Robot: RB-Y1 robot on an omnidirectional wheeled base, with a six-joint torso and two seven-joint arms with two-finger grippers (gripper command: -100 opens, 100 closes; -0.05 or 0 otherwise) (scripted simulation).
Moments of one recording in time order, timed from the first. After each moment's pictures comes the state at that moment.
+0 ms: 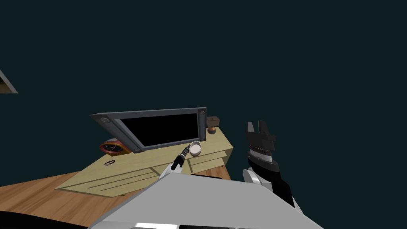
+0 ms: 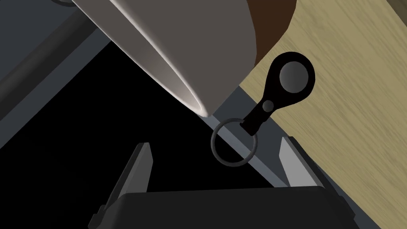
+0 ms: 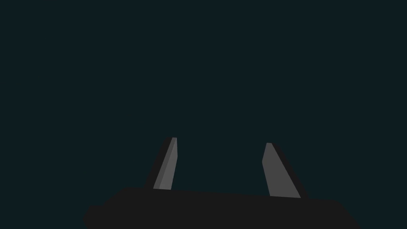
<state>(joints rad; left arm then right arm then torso) 0.19 0.17 -0.11 -1.28 -0.08 0.00 -0.42 0.54 0.00 0.07 -2.35 -0.03 -0.60 0.05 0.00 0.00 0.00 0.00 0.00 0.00</state>
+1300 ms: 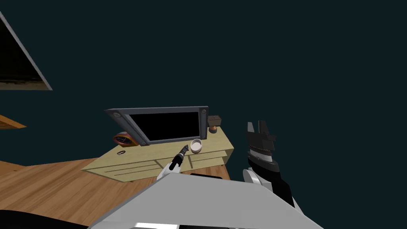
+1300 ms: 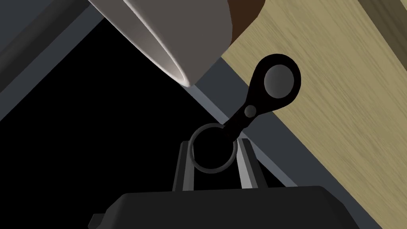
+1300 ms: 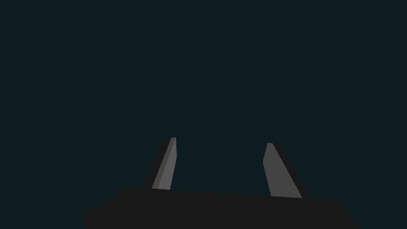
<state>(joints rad) 0.21 0.19 -0.09 -1.33 -0.08 -0.03 -0.42 0.53 0.00 0.07 -2.35 -0.03 -0.60 0.05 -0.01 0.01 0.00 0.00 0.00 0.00</state>
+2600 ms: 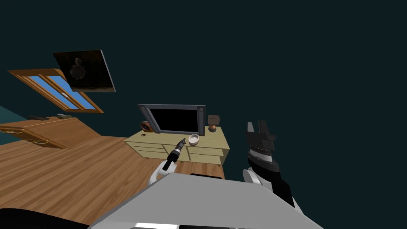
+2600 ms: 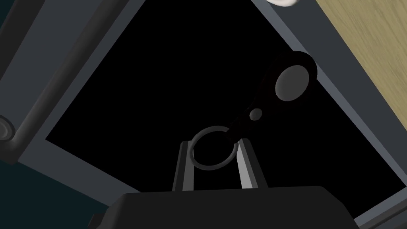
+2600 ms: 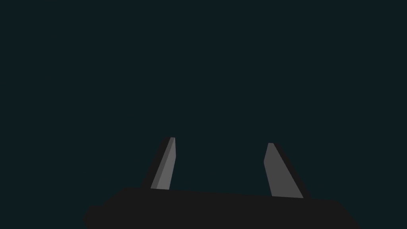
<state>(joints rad) 0.24 0.24 -0.01 -1.44 -0.12 -0.27 -0.43 0.53 0.00 0.07 -2.35 -0.03 -0.60 0.05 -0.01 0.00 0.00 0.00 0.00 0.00</state>
